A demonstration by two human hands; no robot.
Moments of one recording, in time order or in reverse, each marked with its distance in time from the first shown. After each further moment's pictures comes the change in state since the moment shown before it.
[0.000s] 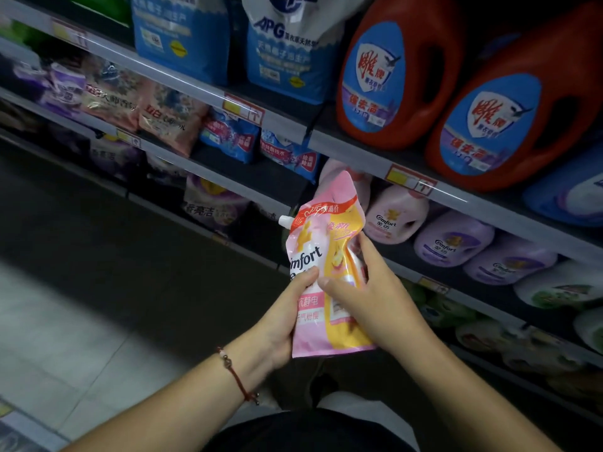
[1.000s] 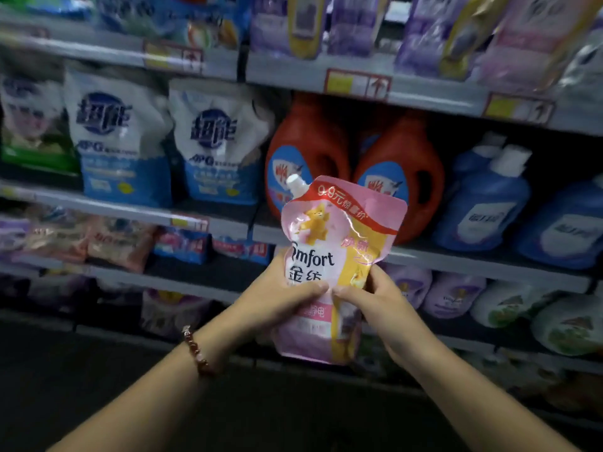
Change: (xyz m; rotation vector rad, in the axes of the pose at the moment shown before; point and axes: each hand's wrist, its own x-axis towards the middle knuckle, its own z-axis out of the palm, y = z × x) left_hand 0.001 0.108 0.101 1.060 -0.255 0.619; right_hand 0.000 -0.021 -0.078 0.506 0.270 -0.116
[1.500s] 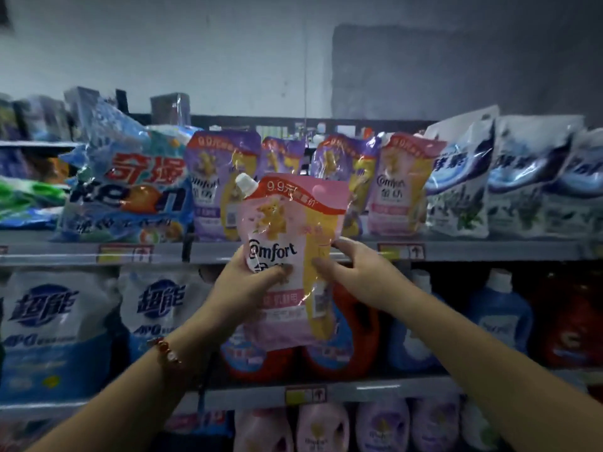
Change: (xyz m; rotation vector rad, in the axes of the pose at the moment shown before) left_hand 0.086 0.209 0.000 0.063 0.103 0.416; right_hand 0.051 -0.214 -0.094 -0.666 0.200 -0.520
